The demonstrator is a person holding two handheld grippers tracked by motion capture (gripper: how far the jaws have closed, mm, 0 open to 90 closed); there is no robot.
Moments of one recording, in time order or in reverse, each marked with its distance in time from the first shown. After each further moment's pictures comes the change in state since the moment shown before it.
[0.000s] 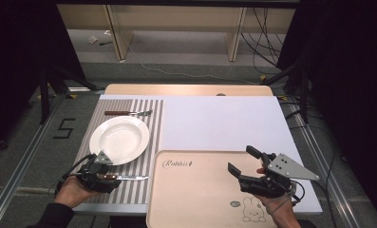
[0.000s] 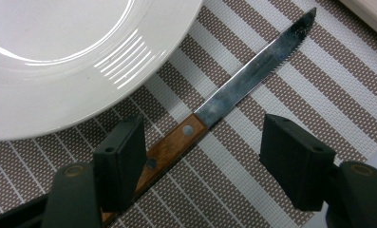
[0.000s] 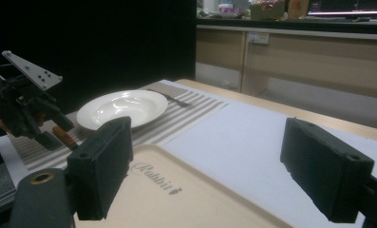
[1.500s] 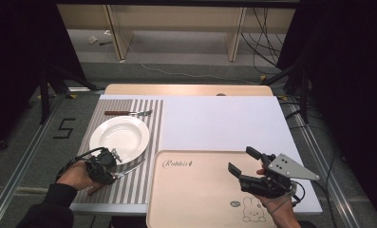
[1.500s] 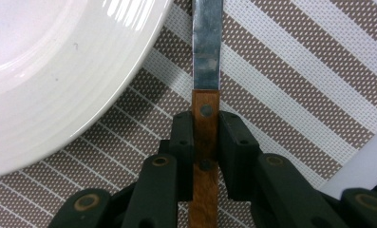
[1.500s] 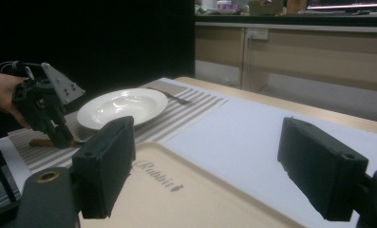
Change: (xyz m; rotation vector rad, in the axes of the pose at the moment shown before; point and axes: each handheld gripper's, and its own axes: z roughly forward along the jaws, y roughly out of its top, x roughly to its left) left arm 0.013 0.032 0.018 0.356 -0.072 0.173; right arm 0.000 -0.002 -0.001 0.009 -0.004 0.023
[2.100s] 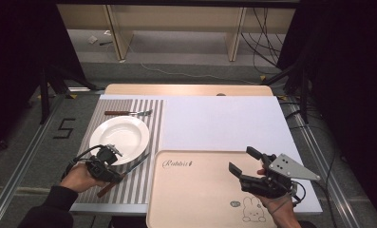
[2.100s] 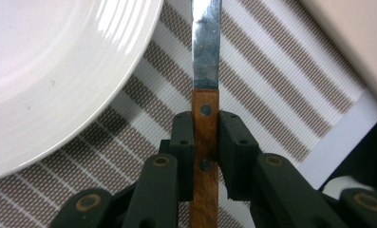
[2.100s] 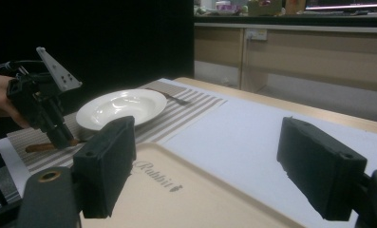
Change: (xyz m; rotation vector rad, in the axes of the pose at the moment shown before) left arm -0.006 0.003 -0.013 -0.159 -0.138 -0.150; right arm -0.001 0.000 -0.001 -0.002 -0.002 0.000
